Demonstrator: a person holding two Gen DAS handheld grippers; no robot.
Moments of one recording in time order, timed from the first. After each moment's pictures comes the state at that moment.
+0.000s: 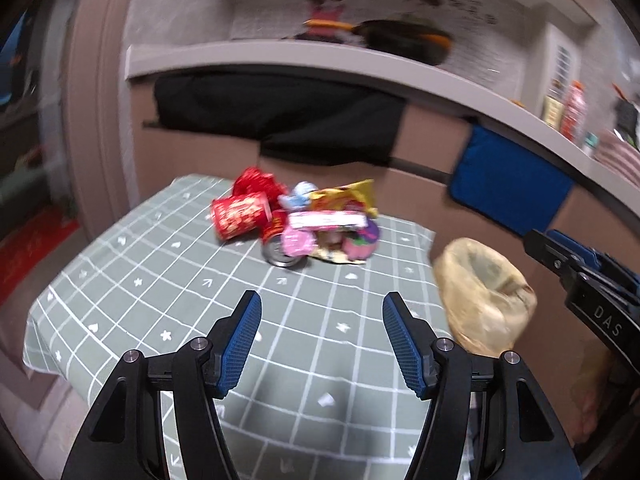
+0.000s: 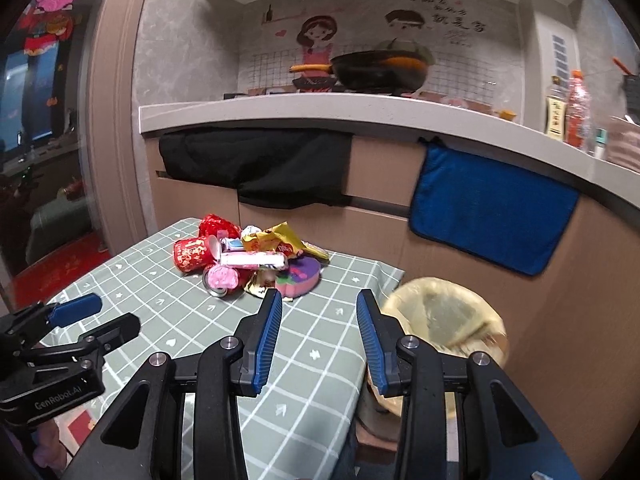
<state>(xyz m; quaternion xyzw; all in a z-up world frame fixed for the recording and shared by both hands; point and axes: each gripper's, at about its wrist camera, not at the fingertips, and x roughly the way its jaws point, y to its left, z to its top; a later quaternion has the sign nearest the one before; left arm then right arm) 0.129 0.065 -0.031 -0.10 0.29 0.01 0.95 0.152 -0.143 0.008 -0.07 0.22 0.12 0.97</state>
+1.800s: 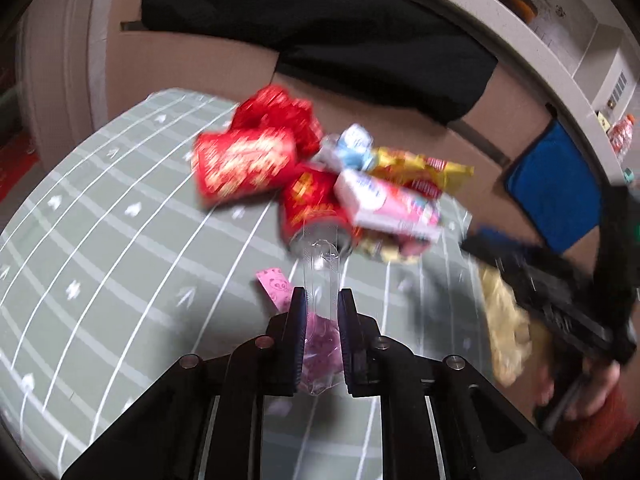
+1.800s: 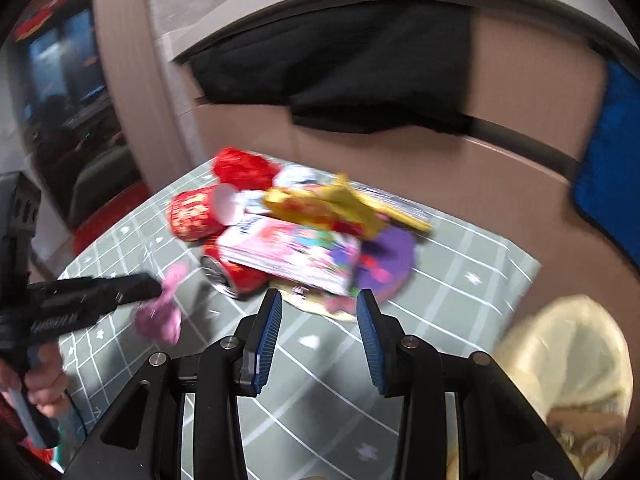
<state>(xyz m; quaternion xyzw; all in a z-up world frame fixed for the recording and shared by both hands) 0.266 0.152 -0.105 -0.18 0.42 -0.04 0.89 0.345 -0.064 -0.073 -0.10 0.35 0.29 0.88</state>
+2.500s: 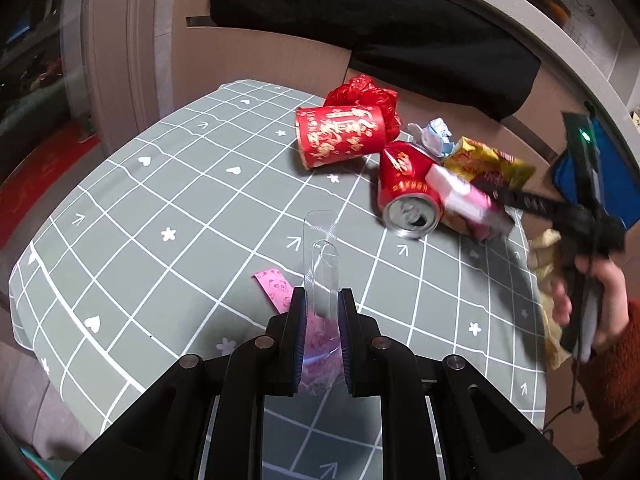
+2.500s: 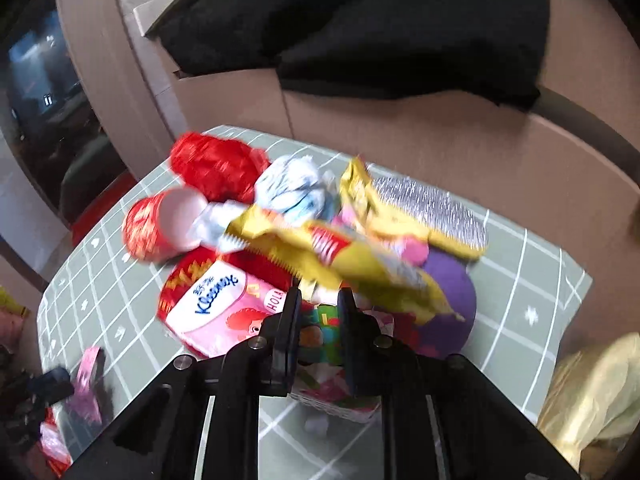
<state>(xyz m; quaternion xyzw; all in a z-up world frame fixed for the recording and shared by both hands) 0.213 0.183 -0.113 -0.16 0.42 0.06 0.89 0.413 -0.029 -0.109 -0.07 0.43 0.29 0.85</state>
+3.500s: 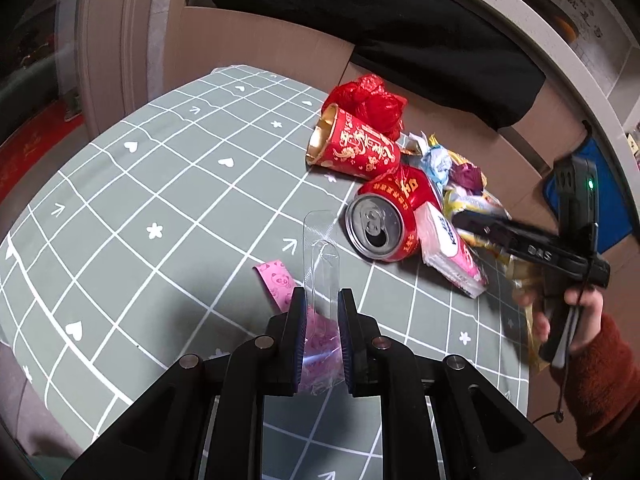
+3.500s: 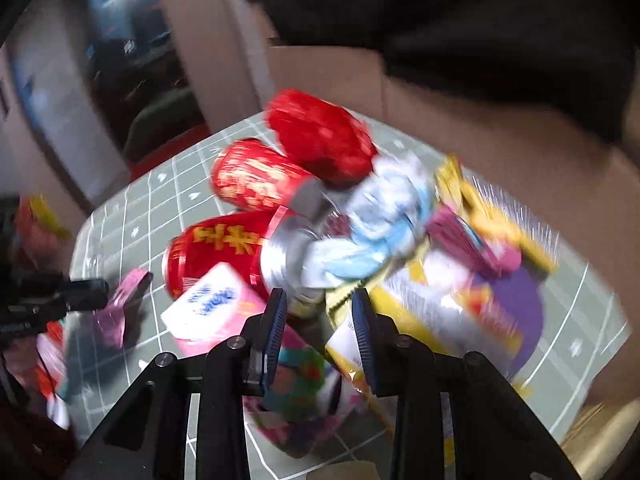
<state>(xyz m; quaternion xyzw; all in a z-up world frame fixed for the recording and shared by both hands) 0.227 0.201 -0.118 -0.20 0.43 0.03 0.88 0.407 -0.027 -0.125 -0.07 0.43 0.43 0.79</state>
